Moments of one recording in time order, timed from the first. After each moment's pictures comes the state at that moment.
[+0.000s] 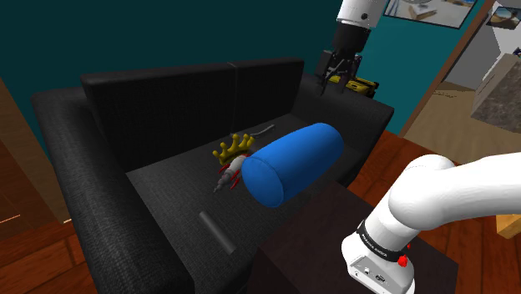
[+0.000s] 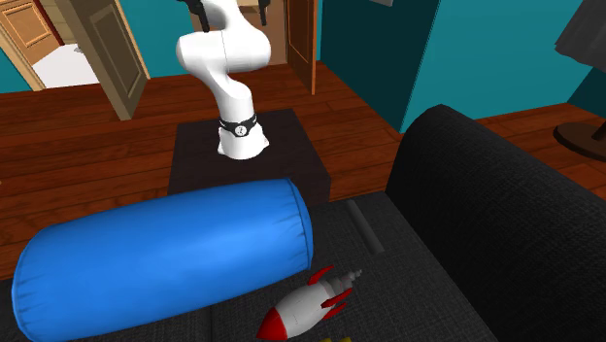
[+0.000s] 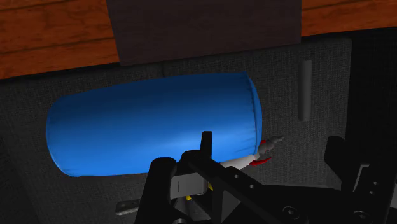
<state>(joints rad) -0.02 -0.77 0.02 -2.28 0.09 1.50 0.13</state>
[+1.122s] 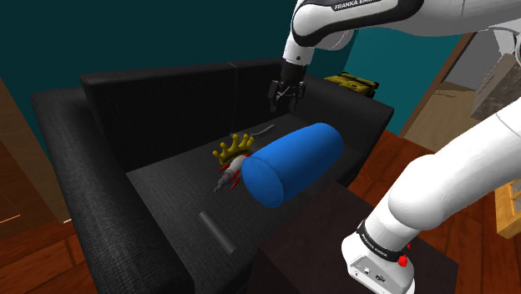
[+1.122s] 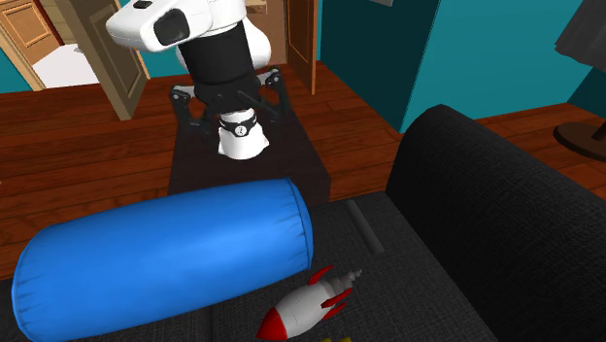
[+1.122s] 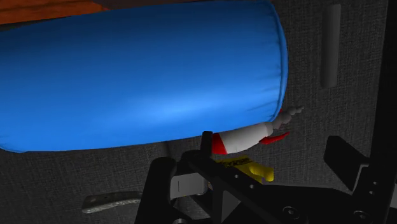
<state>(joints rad) -0.03 -0.30 -0.02 -2.24 0.11 1.90 0.03</state>
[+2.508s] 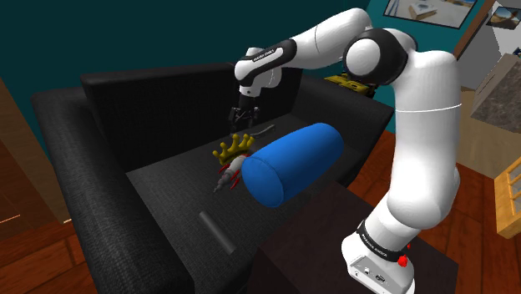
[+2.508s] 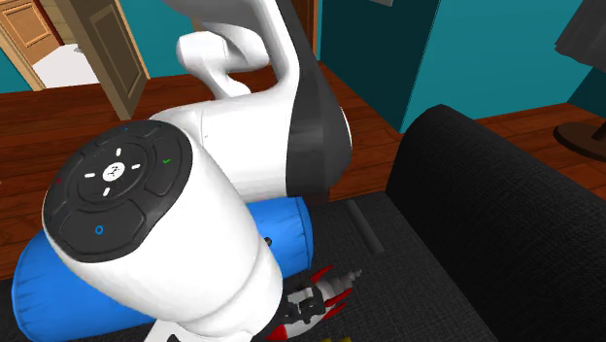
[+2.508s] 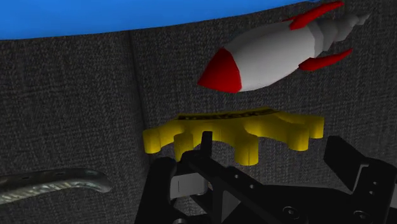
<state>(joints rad) -0.04 0.51 -0.02 -1.70 0.19 2.11 -0.08</state>
